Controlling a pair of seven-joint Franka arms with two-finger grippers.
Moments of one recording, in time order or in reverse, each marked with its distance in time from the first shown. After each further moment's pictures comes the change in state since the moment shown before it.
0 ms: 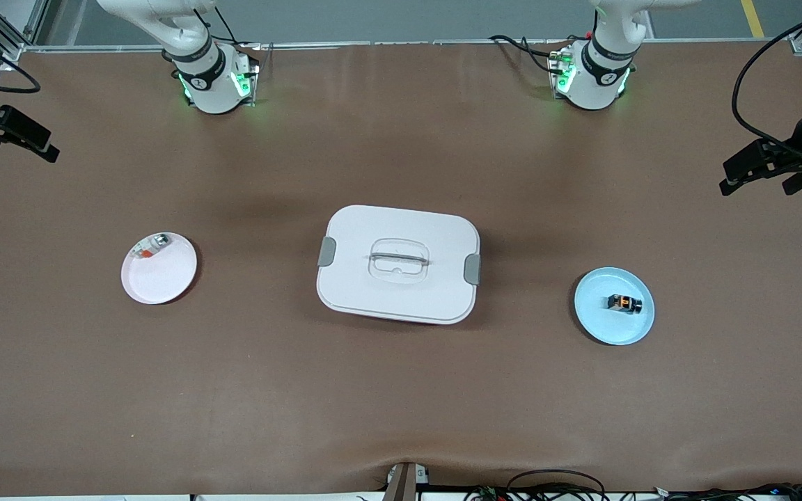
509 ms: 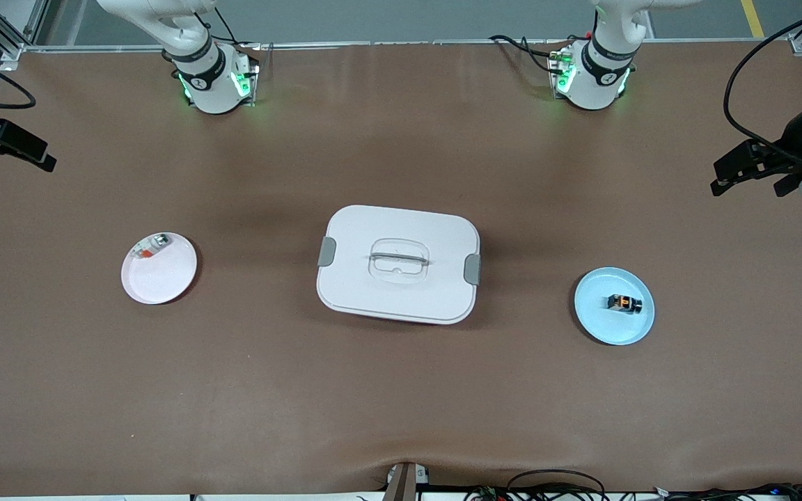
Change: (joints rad) left arm -0.018 0.008 -0.005 0.006 0.000 -0.009 0.000; right arm -0.001 0.049 -0.007 0.050 0.000 -0.032 0.001
